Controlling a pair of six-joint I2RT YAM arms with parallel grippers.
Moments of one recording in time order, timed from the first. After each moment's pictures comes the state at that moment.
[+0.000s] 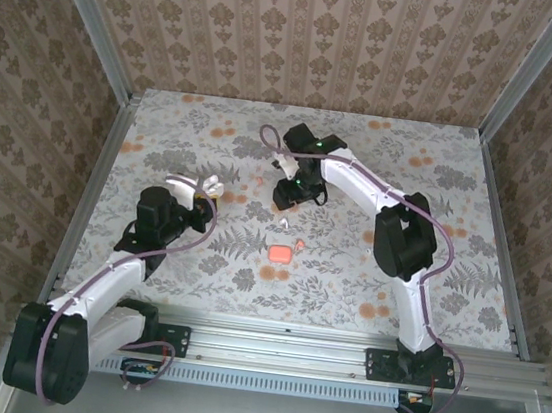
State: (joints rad) left arm -0.25 0.96 0.37 0.23 0.32 -0.12; right arm 0.59 2.17 1.93 -1.07 -0.17 0.02
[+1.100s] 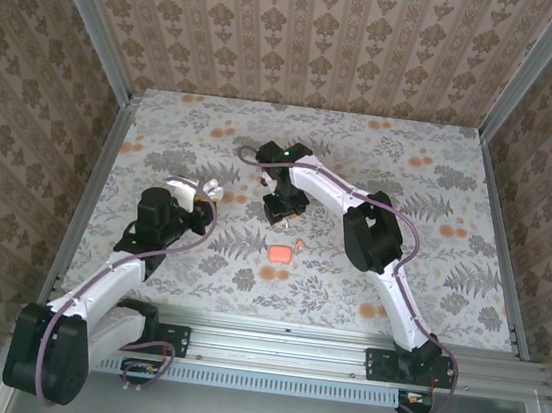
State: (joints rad) left arm -0.25 0.96 0.37 0.18 0.32 -0.12; right arm 0.67 2.41 2.13 -1.24 -0.03 0.16
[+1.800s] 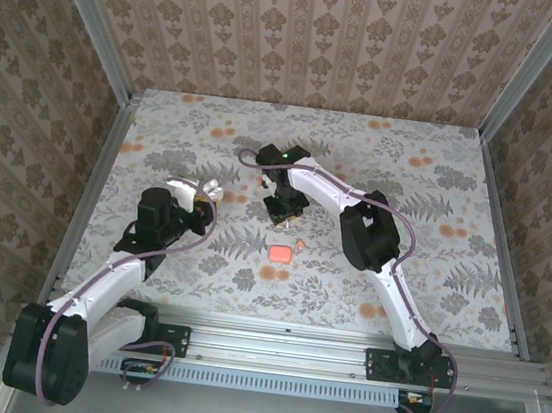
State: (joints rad) left arm -0.25 0.96 0.37 0.18 0.32 -0.12; right arm 0.67 2.44 2.13 -1.22 0.00 0.16
